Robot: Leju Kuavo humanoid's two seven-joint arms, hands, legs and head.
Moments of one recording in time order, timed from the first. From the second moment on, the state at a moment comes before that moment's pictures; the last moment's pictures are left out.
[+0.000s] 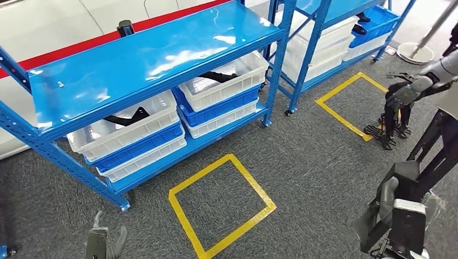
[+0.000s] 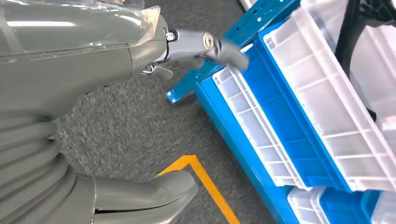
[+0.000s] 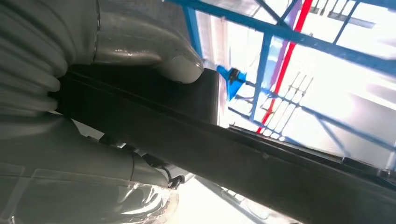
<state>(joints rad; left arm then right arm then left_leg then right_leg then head) 0.05 -0.04 0.17 -0.84 0.04 0.41 -0.61 0.14 -0.13 -0.10 -1.72 0.30 -0.61 -0.33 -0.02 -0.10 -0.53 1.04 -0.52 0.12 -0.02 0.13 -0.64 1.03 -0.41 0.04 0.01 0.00</state>
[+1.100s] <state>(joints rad) 0.17 -0.05 0.16 -1.16 0.10 0.43 -0.55 0.17 -0.04 -0.06 -1.82 0.29 -0.58 -0.38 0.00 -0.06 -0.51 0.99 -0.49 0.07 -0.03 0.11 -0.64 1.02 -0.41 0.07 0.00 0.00</state>
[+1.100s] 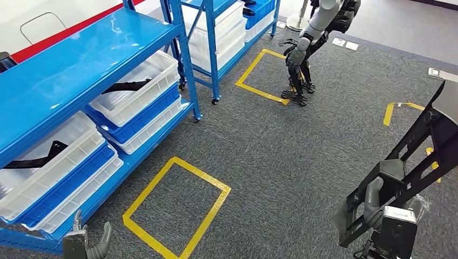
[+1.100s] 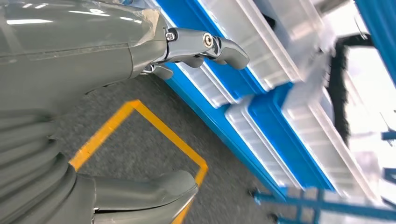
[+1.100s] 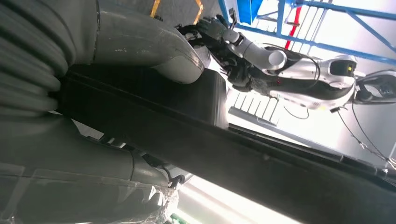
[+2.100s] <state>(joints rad) 0.23 -0.10 0.19 -1.27 0.05 0.37 -0.52 0.23 -0.01 -0.06 -1.85 0.18 -0.52 -0.43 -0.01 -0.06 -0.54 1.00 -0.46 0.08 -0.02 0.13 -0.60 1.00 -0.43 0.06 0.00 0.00</state>
